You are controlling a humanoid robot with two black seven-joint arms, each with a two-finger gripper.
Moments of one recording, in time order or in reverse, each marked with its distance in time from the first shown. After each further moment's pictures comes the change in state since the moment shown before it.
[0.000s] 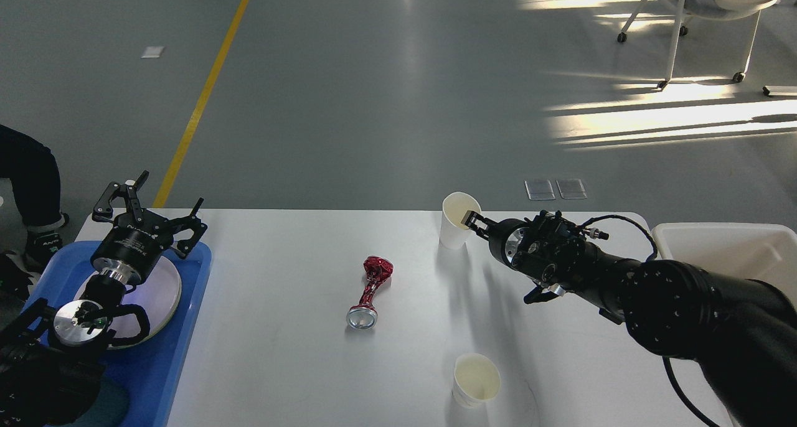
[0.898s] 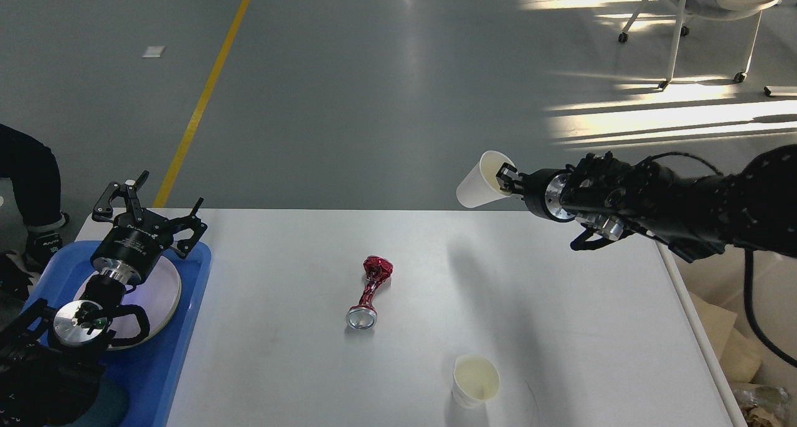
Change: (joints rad) left arm 0.000 0.000 0.000 0.000 -0.001 0.000 0.000; right arm 0.411 -0.289 0.054 0.493 -0.017 0.031 0.011
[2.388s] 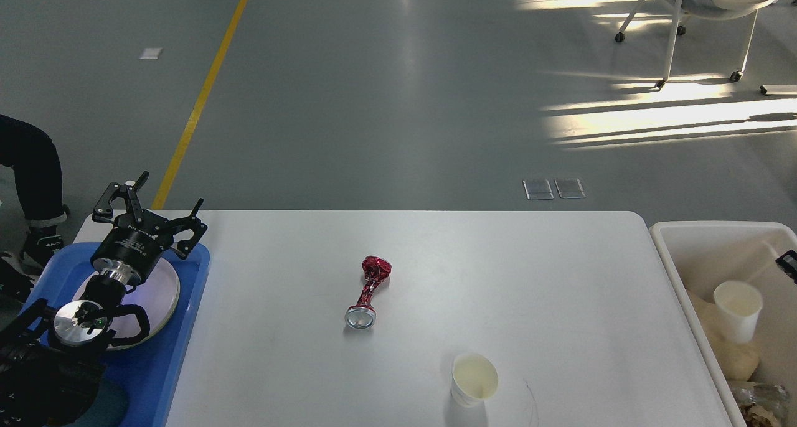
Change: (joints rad) left arm 0.000 0.000 0.000 0.001 0.000 0.000 0.001; right arm -0.547 -0.472 -0.074 -0.352 0.010 -0.069 -0.010
